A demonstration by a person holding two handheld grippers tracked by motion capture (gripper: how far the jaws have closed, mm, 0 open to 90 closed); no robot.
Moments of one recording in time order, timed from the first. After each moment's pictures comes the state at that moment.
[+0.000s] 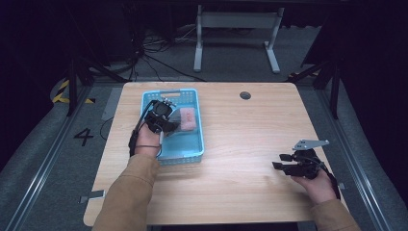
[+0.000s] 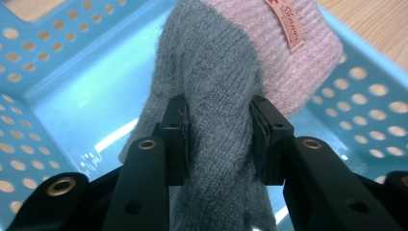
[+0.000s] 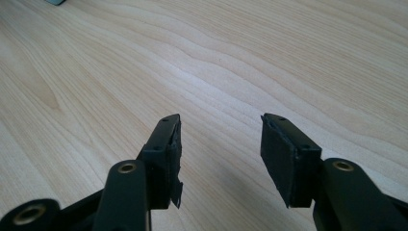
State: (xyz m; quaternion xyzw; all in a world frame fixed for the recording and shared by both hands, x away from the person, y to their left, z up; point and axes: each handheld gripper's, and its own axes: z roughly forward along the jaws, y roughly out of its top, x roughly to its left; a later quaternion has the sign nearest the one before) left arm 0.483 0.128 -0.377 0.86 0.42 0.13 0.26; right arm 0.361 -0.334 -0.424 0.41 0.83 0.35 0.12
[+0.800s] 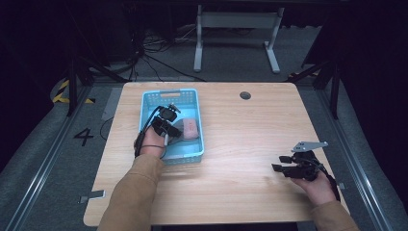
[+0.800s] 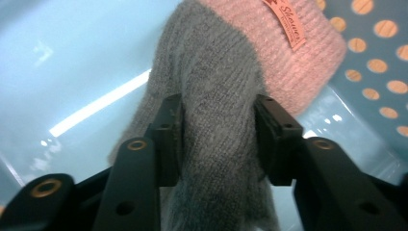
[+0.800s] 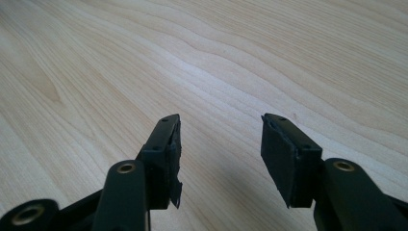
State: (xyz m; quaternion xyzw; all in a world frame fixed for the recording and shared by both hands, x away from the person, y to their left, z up) left arm 0.504 0.117 -0.415 0.87 0.44 0.06 0.22; right arm 0.358 -0.332 -0.427 0.41 0.84 0.34 0.12
